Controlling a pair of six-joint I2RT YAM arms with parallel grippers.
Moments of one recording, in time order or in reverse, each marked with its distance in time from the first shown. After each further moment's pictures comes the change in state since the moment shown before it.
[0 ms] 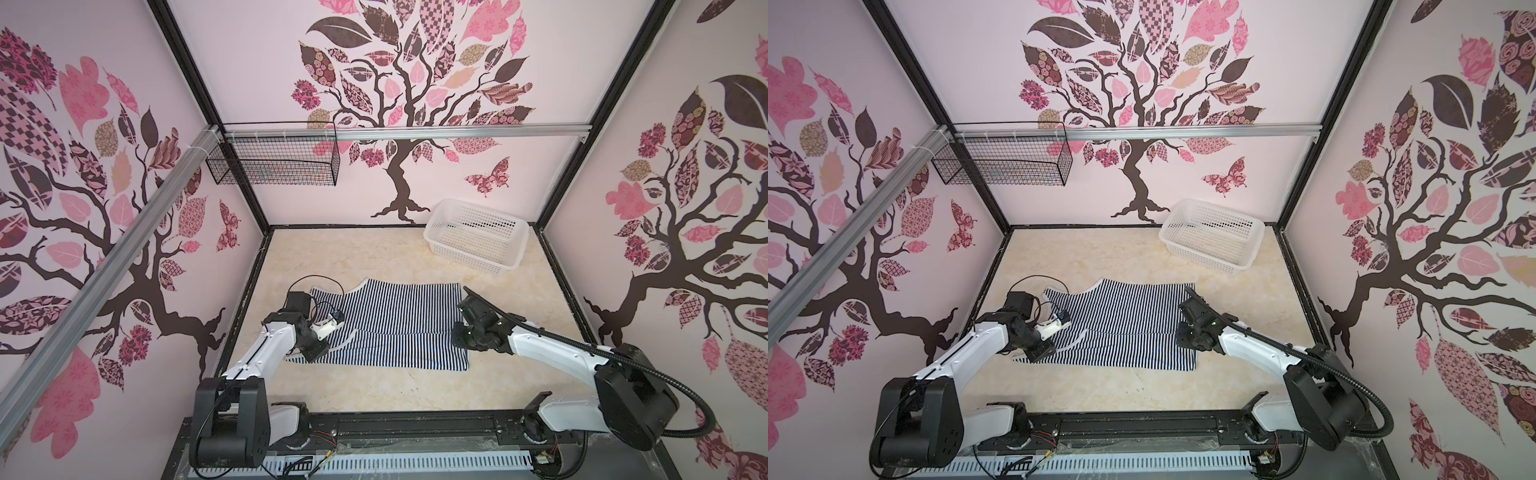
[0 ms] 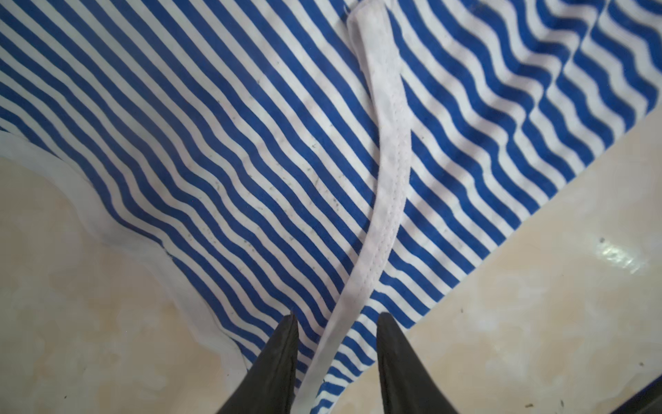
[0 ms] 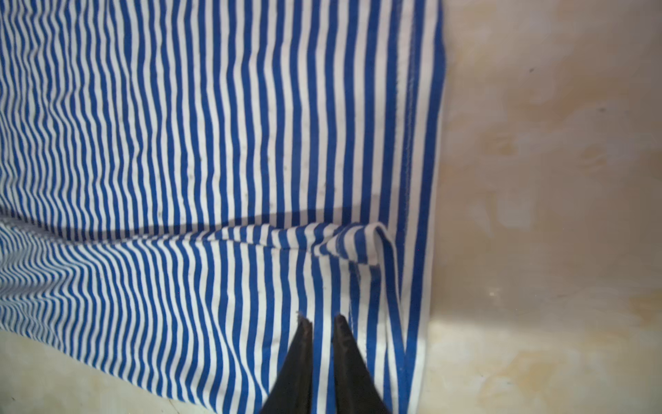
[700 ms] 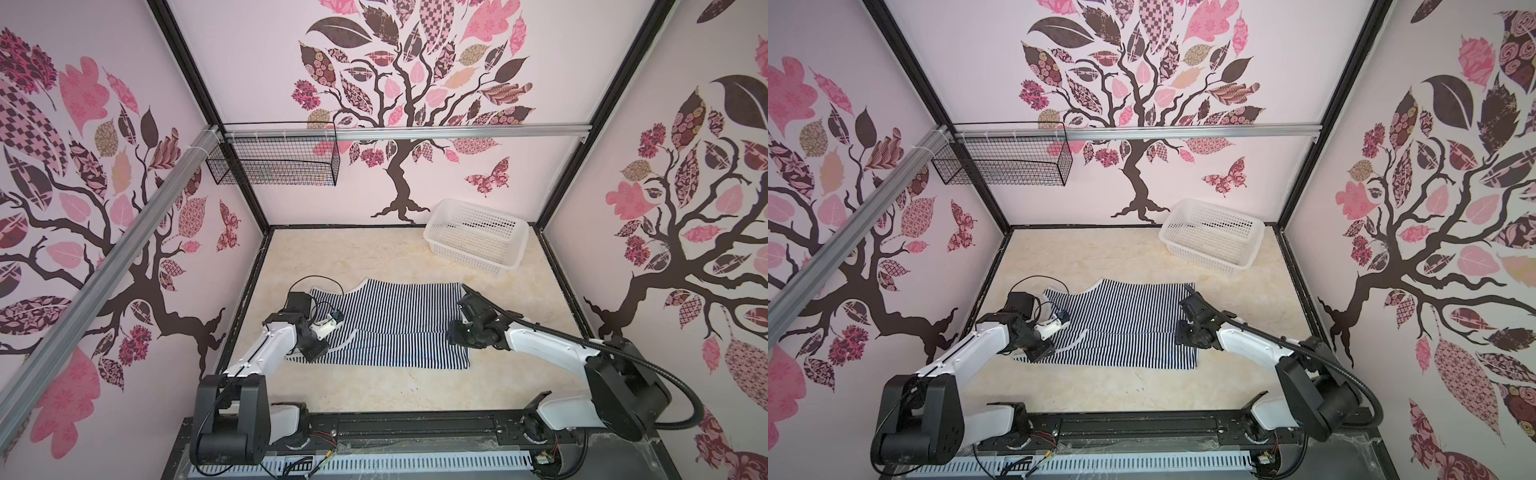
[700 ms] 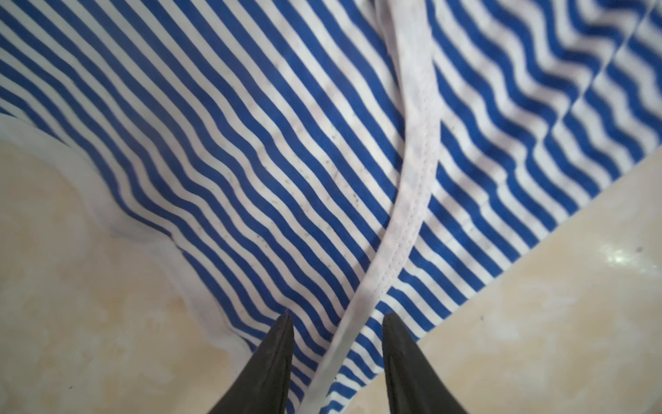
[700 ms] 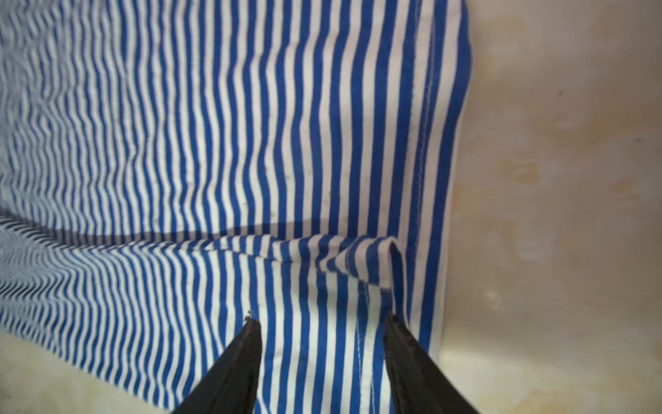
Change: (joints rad) left arm -0.001 -0.010 0.042 -0.009 0.003 -0.040; right arm -0.016 -0.007 0.012 0.008 -0.047 -0.034
